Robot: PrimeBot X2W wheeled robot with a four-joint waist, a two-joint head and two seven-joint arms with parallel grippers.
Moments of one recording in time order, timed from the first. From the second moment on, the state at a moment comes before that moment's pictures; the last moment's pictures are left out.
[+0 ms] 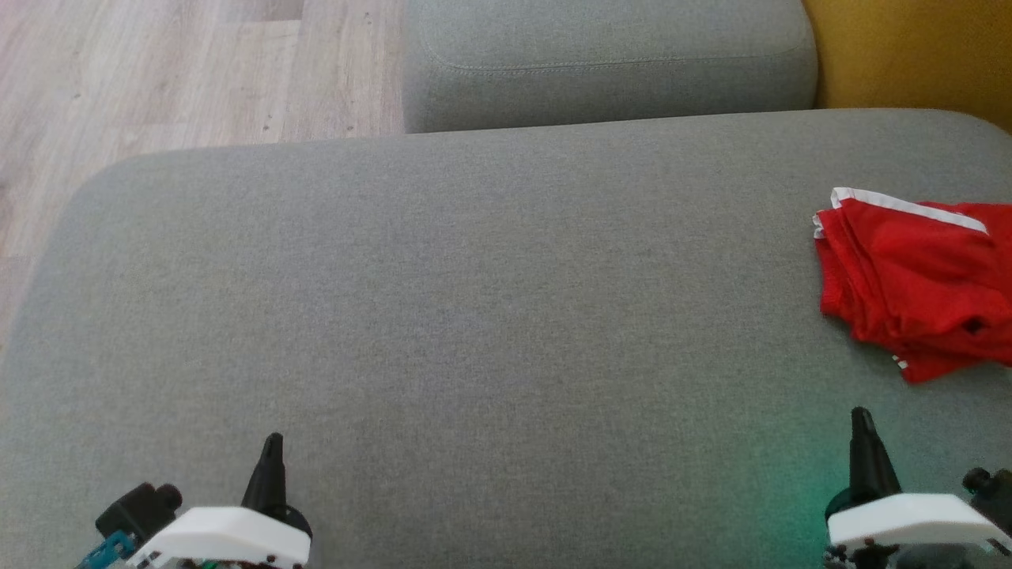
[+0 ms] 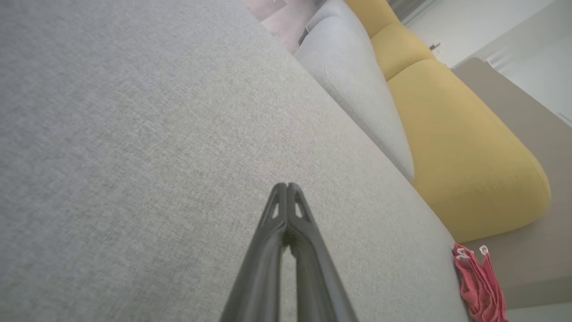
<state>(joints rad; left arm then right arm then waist) 0.09 0.06 -0.11 0.28 -0.86 0.00 -0.10 0.08 -0.04 -0.07 0.32 0.75 0.12 -0.07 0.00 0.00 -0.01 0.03</state>
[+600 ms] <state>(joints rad) 0.05 0.06 -0.08 0.28 -1.06 -0.03 -0.05 0.05 -0.04 -0.08 0.31 0.97 0.12 -0.03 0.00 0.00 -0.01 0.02</state>
